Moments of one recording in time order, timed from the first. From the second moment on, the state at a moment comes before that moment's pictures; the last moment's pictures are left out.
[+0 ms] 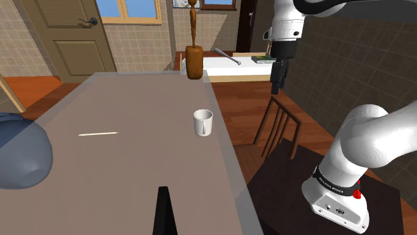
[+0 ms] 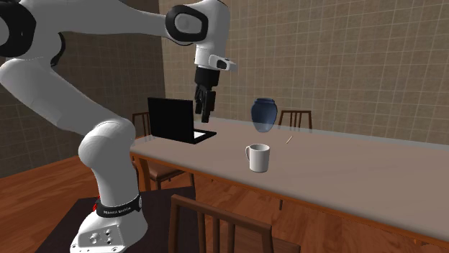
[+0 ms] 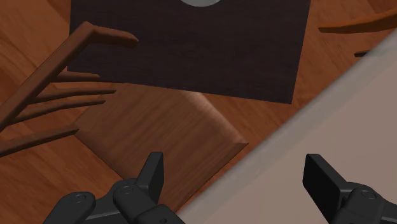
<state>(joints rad) 0.01 -0.78 -0.02 -2.45 0.09 1.51 -0.15</state>
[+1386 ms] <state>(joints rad) 0.04 -0.09 0.08 -2.18 0.10 1.98 -0.02</state>
